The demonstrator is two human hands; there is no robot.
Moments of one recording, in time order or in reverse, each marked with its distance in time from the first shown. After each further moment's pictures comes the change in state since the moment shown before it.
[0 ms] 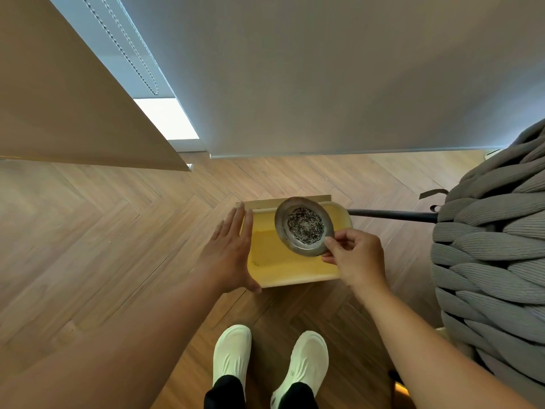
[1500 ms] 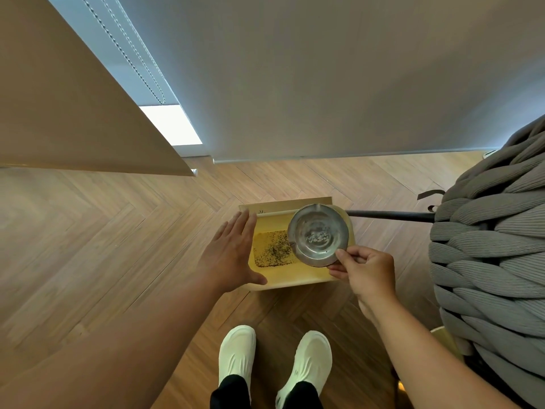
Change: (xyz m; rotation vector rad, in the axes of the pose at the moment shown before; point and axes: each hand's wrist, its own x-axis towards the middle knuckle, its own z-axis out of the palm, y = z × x) left_hand -0.007 0.003 -0.011 -0.066 0.076 0.018; right_hand -0.019 0.008 -0.011 0.267 0.096 0.290
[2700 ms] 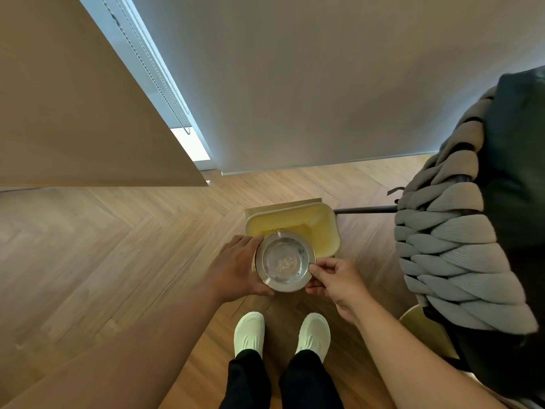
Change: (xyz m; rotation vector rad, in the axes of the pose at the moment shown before) left_hand -0.098 0.021 -0.061 -0.232 -0.031 0.099; right_hand -0.125 -0.035 -0.006 -0.016 -0.290 0.151
